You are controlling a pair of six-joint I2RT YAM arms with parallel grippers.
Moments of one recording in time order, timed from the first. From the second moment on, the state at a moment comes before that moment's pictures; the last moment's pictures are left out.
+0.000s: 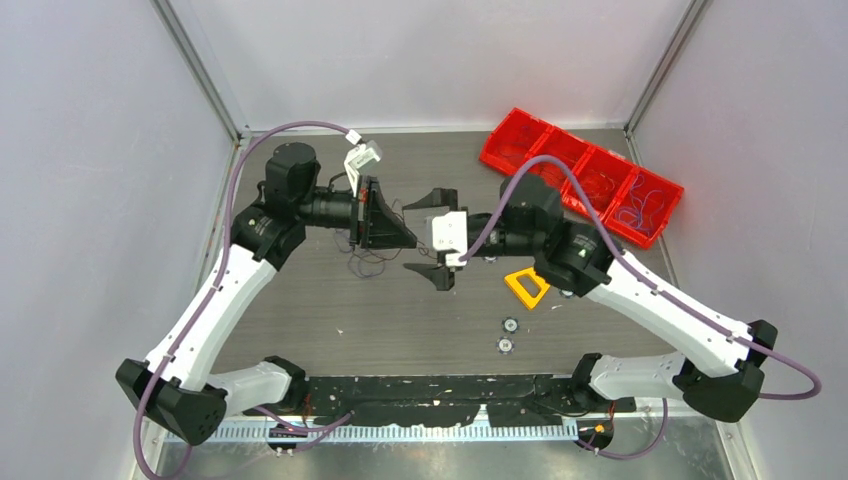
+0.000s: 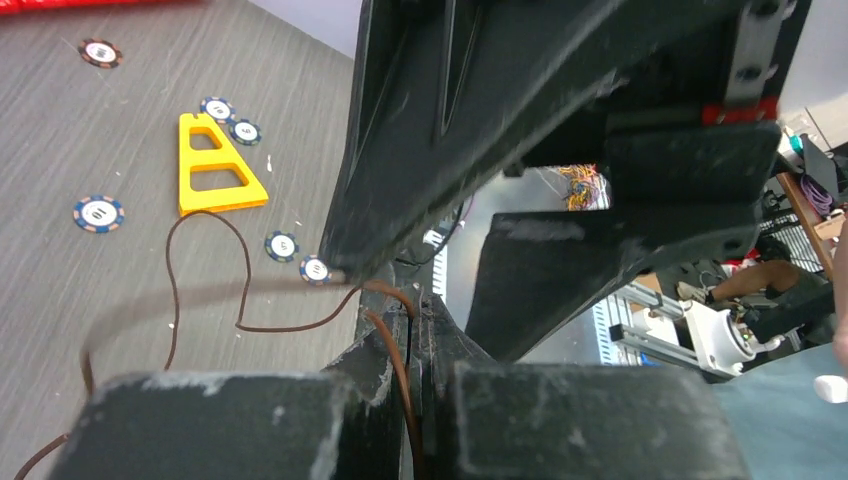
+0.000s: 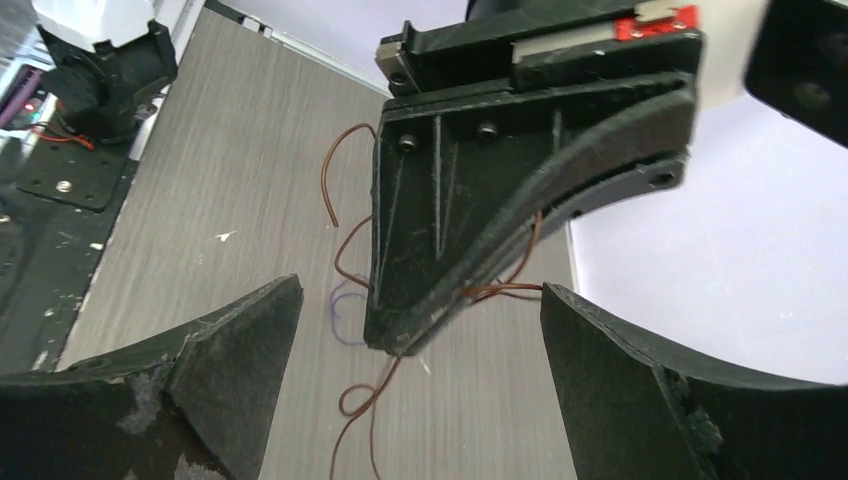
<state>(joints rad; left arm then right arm) -0.46 1.16 1.29 -0.42 1.12 -0.28 0.92 1.18 1.38 -0.39 -0.52 -0.70</state>
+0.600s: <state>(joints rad) -0.47 1.14 1.29 -0.54 1.16 -0.28 1.00 1.14 1.29 -0.28 -0.43 -0.96</state>
